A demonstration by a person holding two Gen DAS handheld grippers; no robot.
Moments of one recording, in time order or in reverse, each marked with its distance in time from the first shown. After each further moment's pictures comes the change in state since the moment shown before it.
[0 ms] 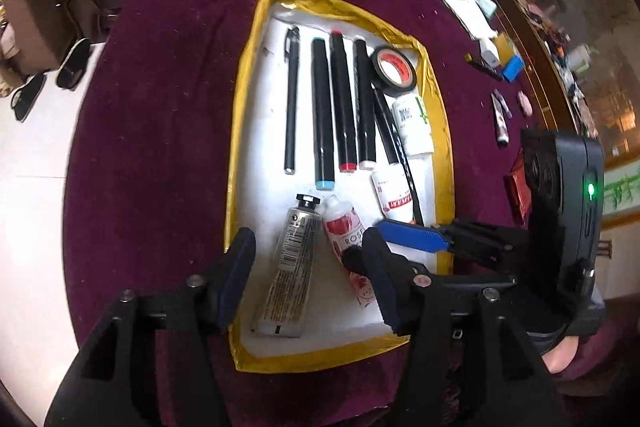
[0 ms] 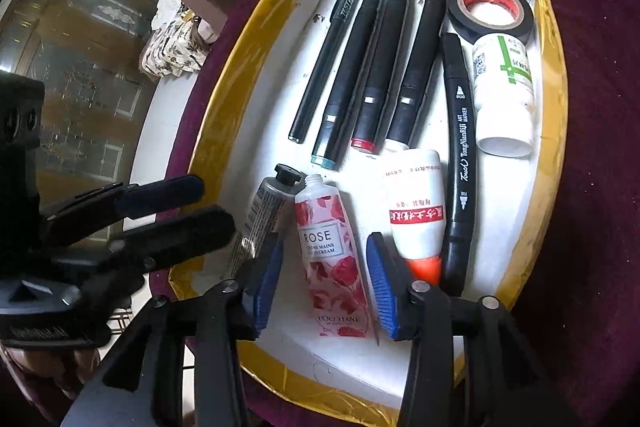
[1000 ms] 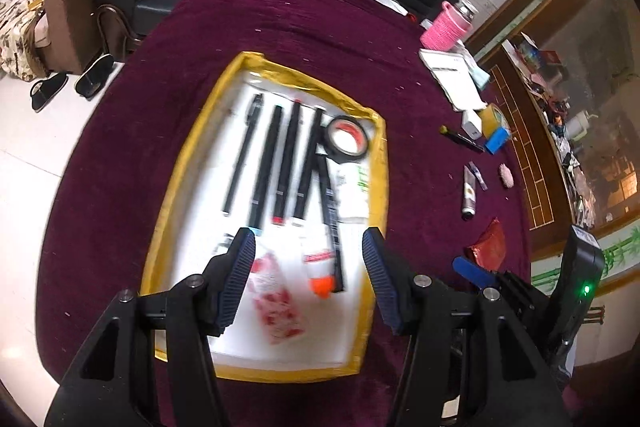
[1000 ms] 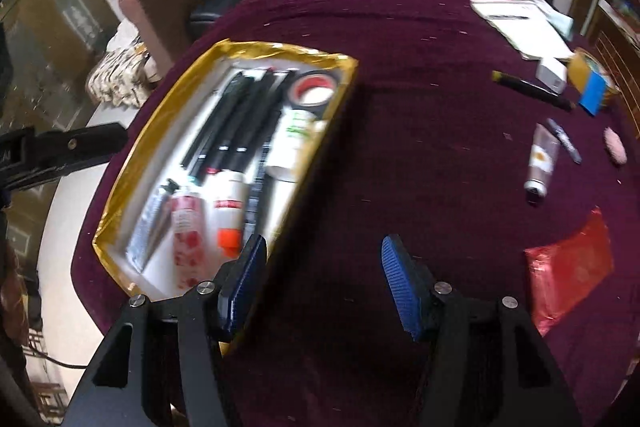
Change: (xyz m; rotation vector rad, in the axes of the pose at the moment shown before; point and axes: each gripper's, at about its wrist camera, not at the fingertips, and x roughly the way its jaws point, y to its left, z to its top) left arm -0.022 -0.070 -0.001 -0.133 -0.229 -0.001; right arm -0.116 -0.061 -0.044 -0.081 -0.256 -0.335
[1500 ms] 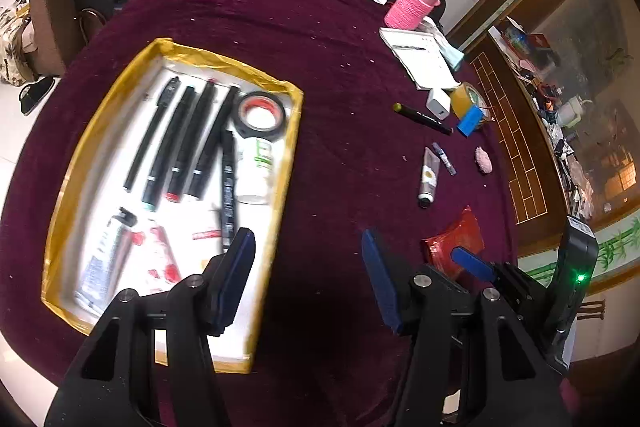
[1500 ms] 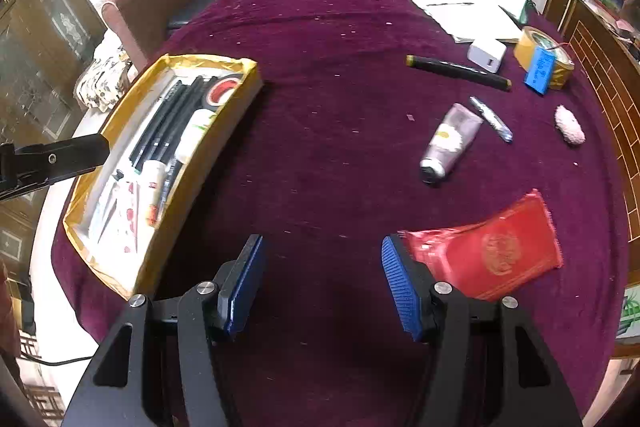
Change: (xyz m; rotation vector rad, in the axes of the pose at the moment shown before) left arm 0.025 -0.094 -0.023 0.017 0.008 -0.005; right arm -0.030 -0.101 -0.018 0.002 -0.011 -0.035
